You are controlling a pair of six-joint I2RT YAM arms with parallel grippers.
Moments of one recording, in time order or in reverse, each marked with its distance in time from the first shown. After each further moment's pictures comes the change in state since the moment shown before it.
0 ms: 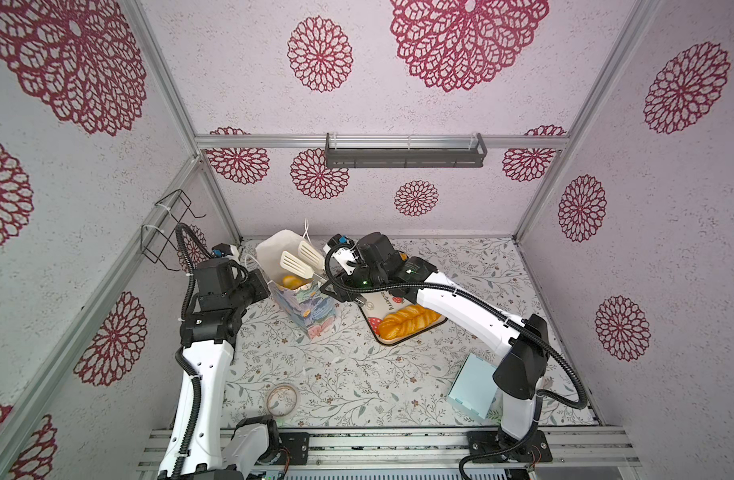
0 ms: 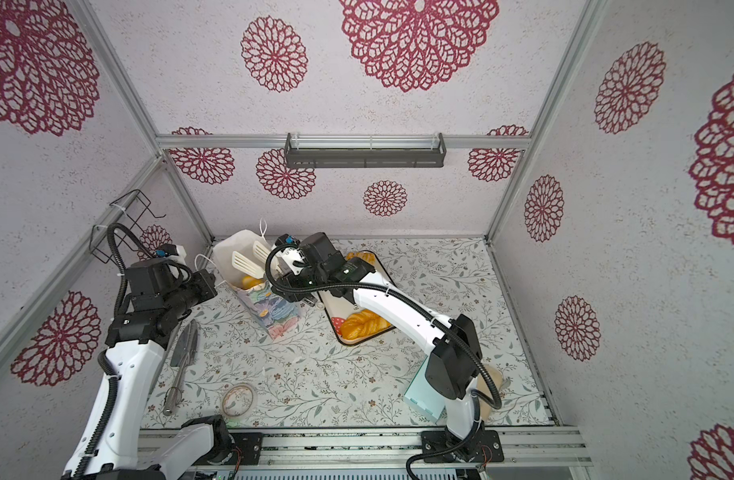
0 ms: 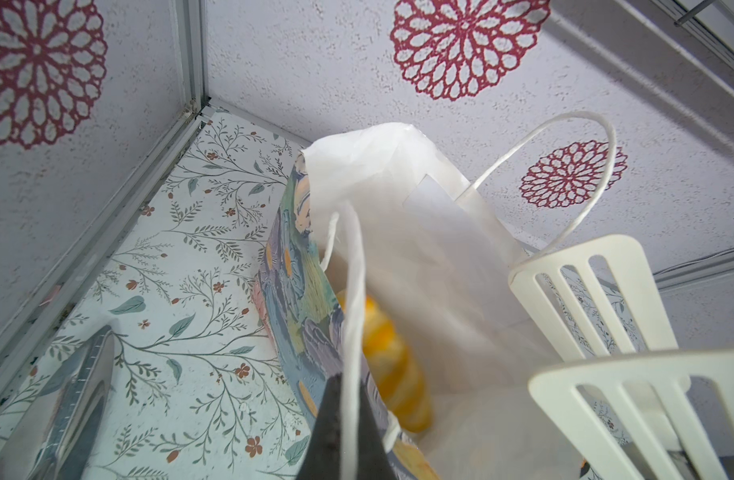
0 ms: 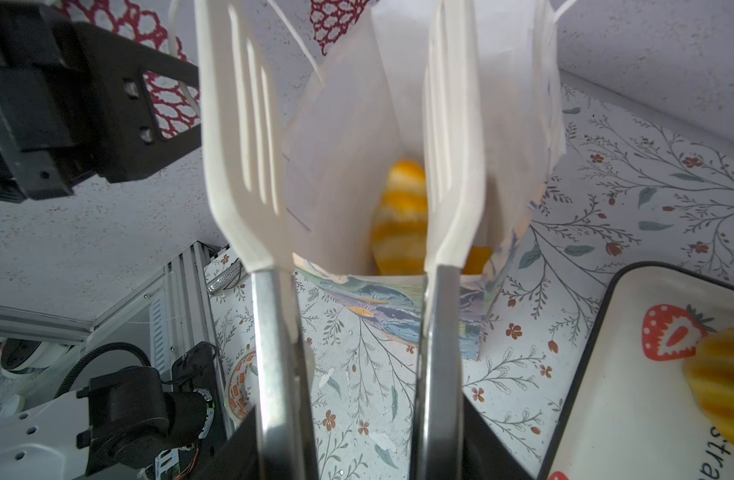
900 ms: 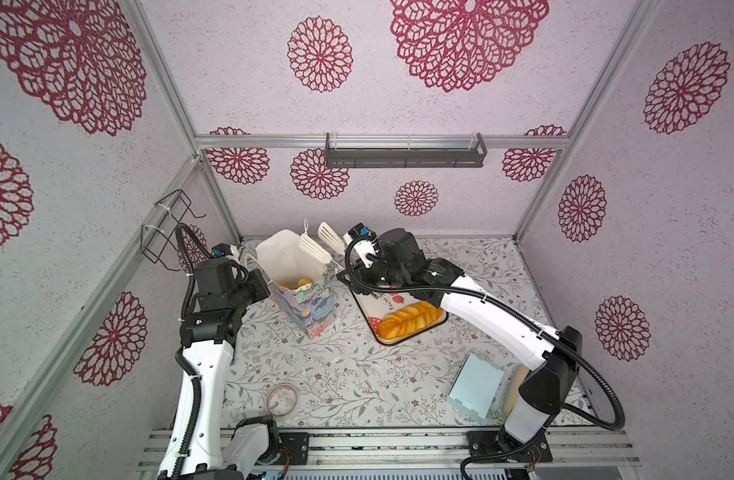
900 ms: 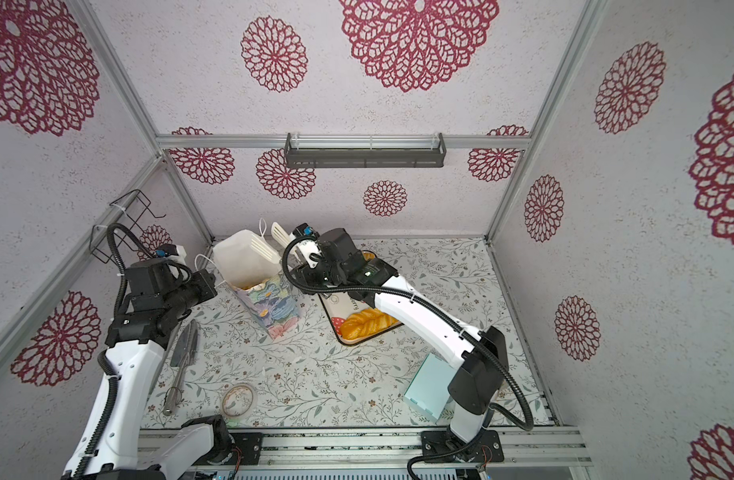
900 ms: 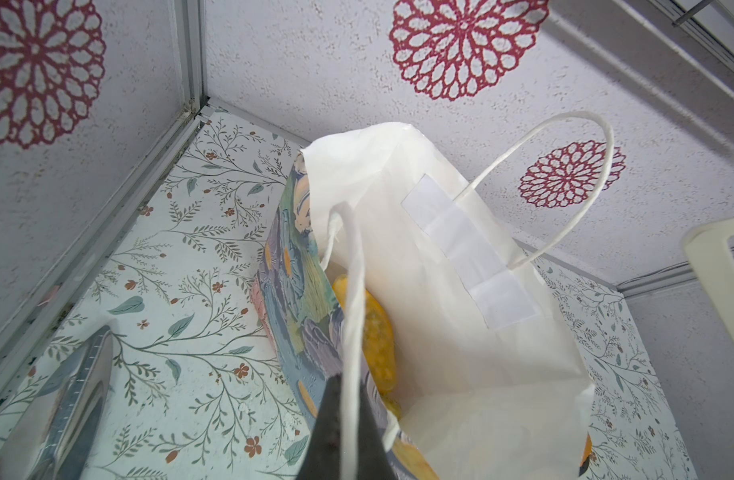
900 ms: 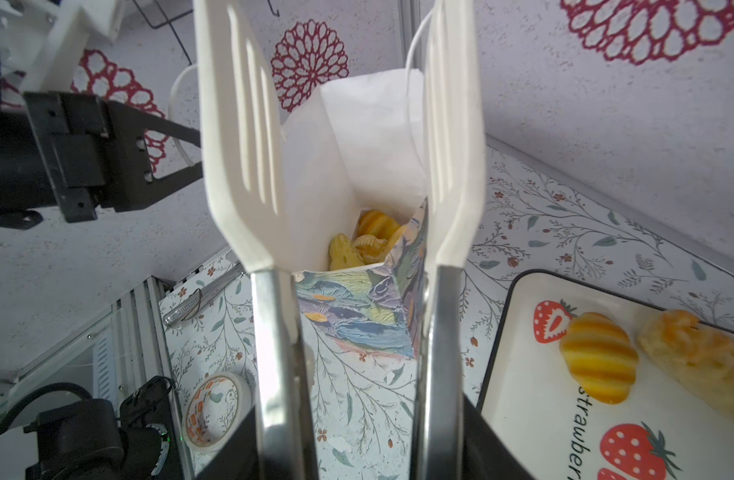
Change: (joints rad) left arm 0.001 0.000 0.000 0.000 0.004 0.000; right arm -0.049 -0.188 -0.150 0.074 0.147 -0.014
